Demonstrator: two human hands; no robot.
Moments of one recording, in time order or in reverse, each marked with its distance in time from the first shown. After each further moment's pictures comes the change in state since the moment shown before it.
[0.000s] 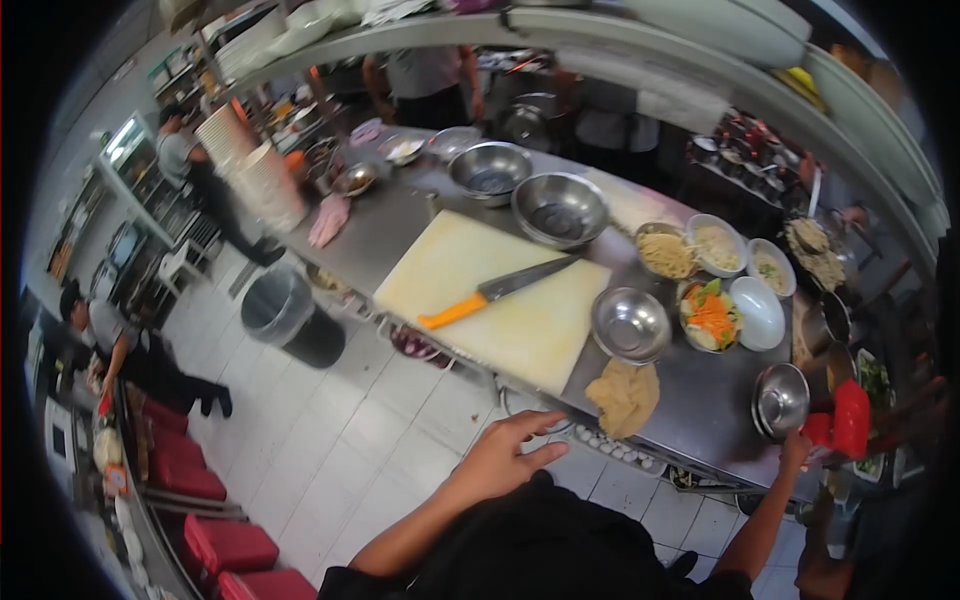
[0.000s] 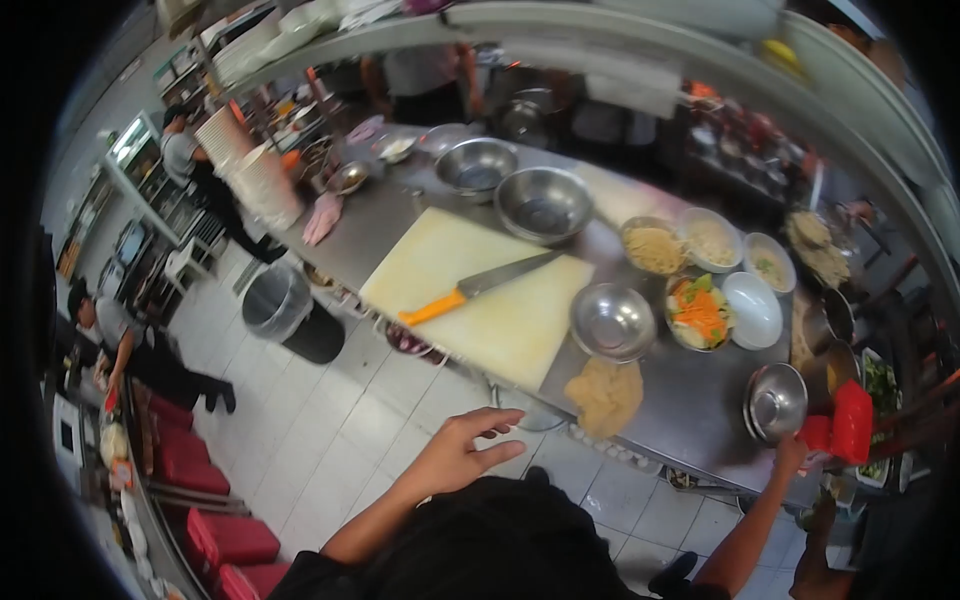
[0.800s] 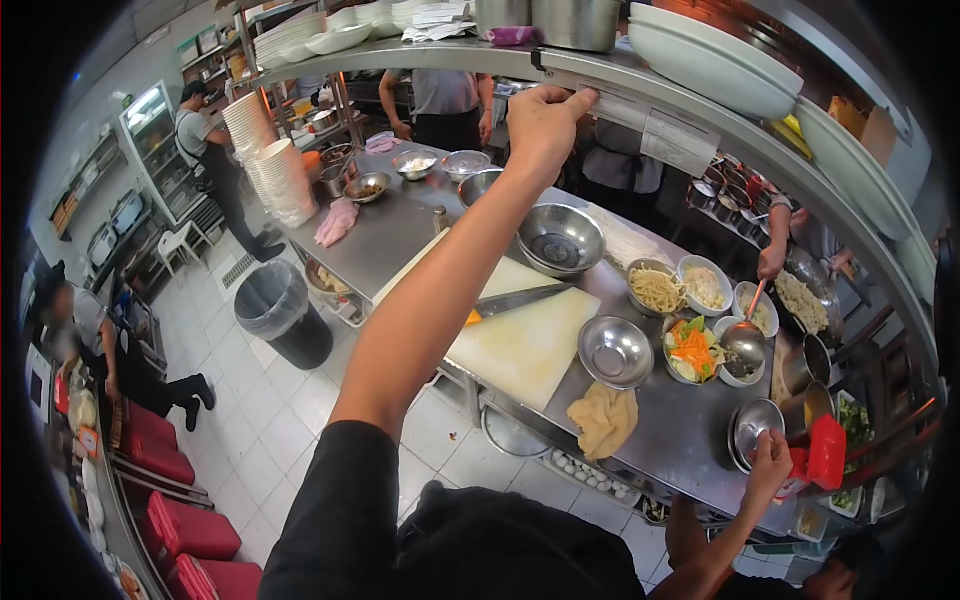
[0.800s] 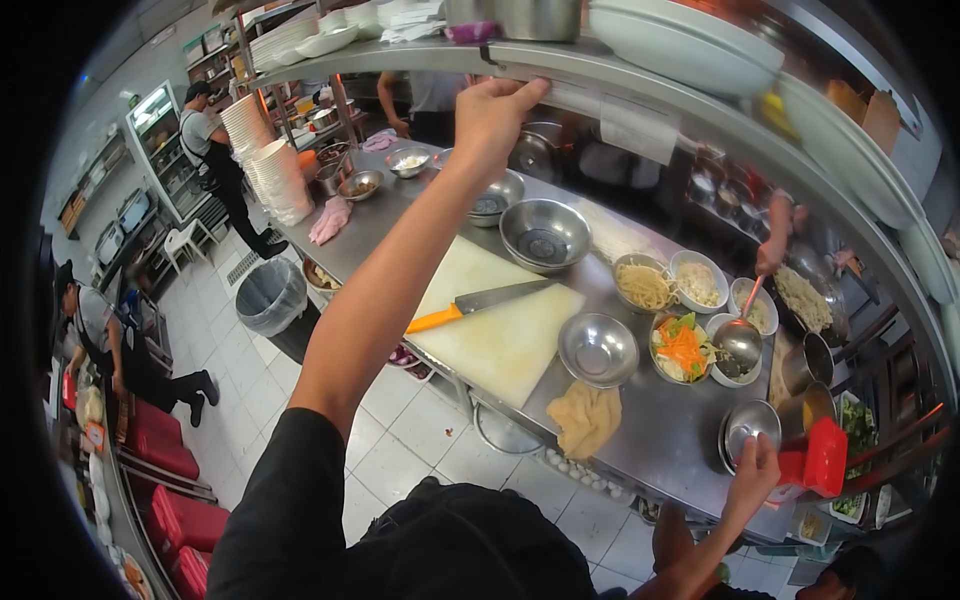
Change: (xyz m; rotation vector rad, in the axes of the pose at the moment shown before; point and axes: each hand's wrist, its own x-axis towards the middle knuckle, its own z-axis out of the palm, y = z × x) left_hand 0.256 0.168 -0.136 -0.463 0.680 0.554; right_hand -0.147 -0.210 -0.074 0.523 -0.199 -0.197
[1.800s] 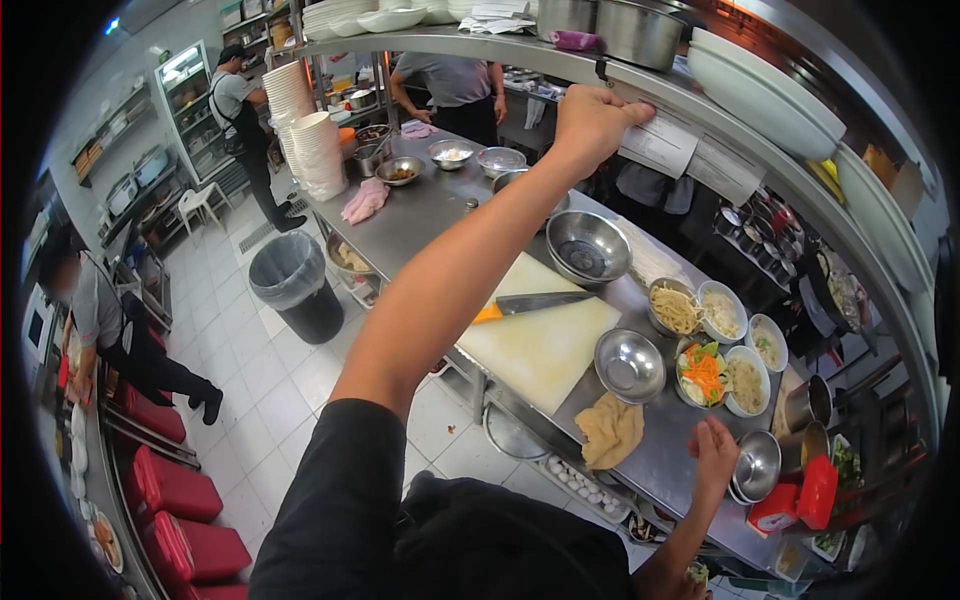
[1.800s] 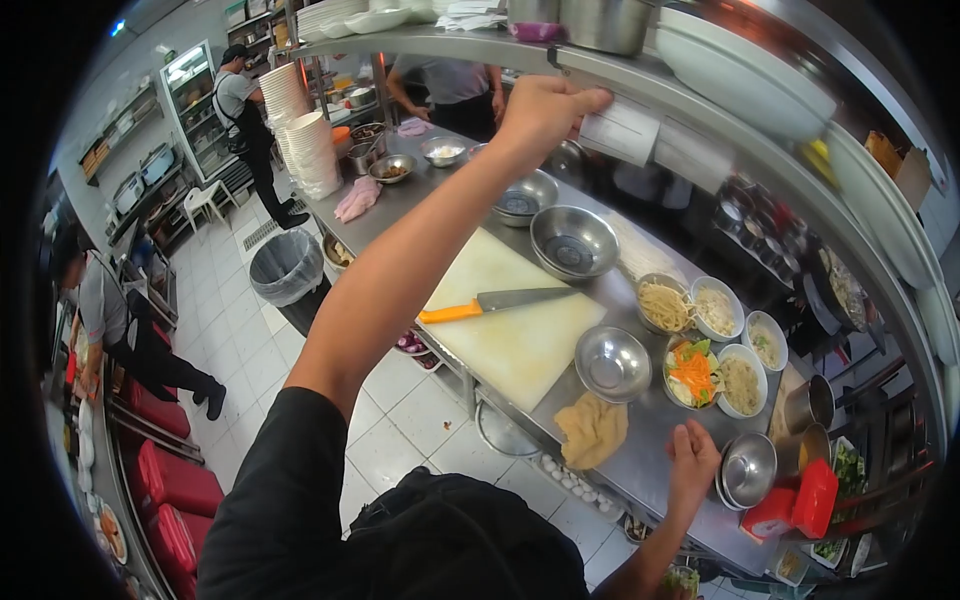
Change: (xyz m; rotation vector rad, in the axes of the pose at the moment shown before) left_hand 0.016 0.004 -0.017 0.189 -0.087 0.008; right_hand -0.050 -0.072 0.107 0.144 -0.383 0.135
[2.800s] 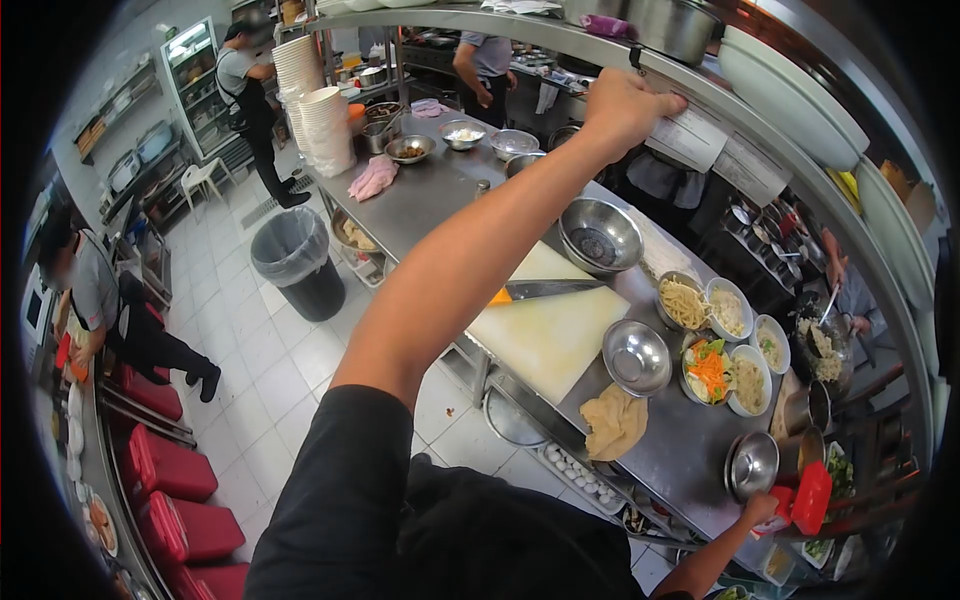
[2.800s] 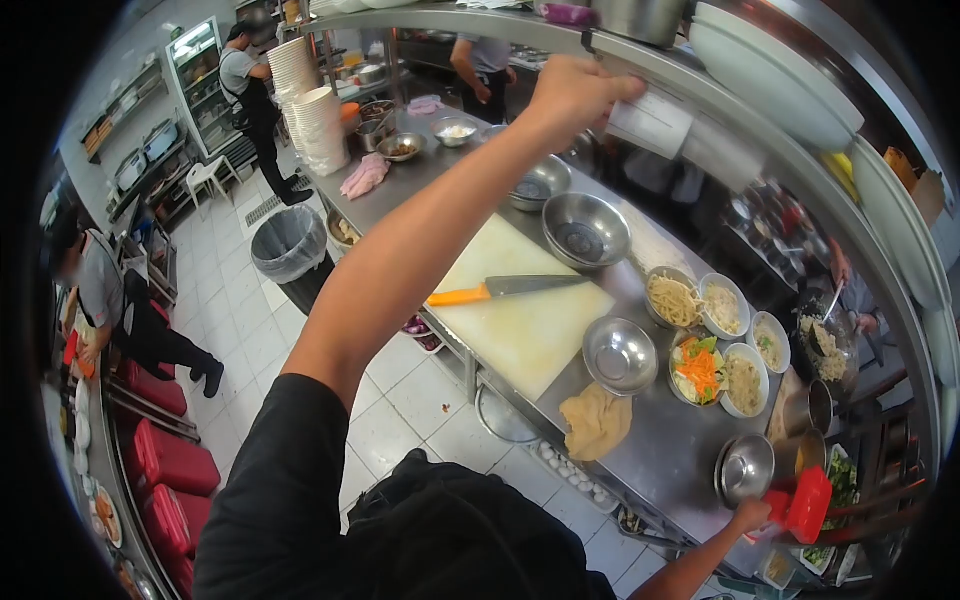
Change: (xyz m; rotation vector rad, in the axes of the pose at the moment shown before) left_hand 0.004 0.000 -0.001 -0.004 -0.001 -0.026; right_hand 0.105 0.215 -0.243 -0.981 0.784 0.146
